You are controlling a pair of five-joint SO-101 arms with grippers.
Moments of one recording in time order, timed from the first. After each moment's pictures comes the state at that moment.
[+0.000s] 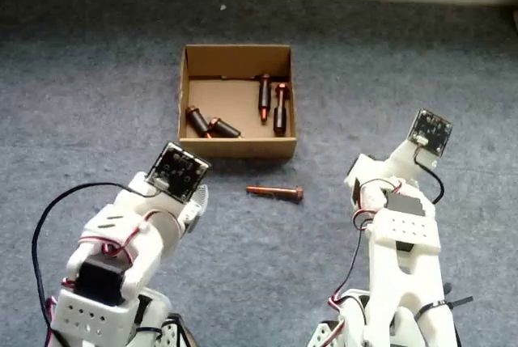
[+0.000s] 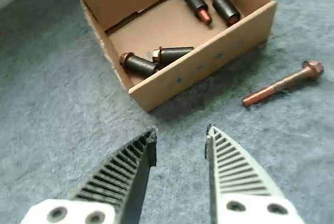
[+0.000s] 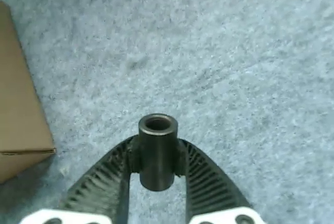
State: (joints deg) left arm 10.5 -81.7 66.2 65.4 -11.9; right arm 4.5 -37.2 63.7 32.4 -17.0
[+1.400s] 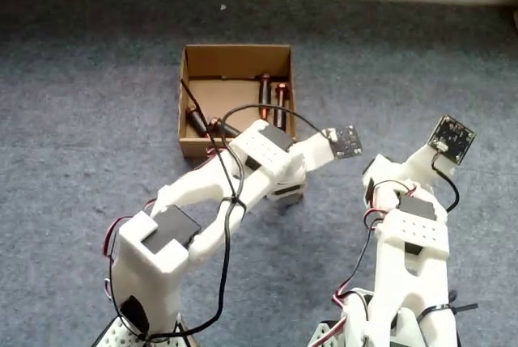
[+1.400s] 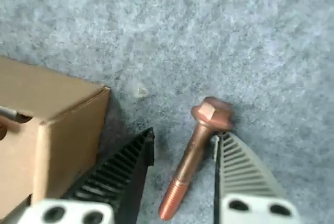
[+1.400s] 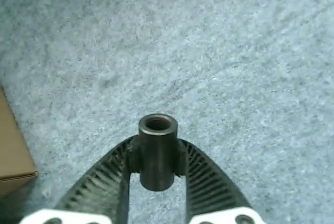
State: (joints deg) left arm 32.5 23.7 6.5 56.8 -30.9; right arm 9.6 -37.2 63.9 31.9 -17.6
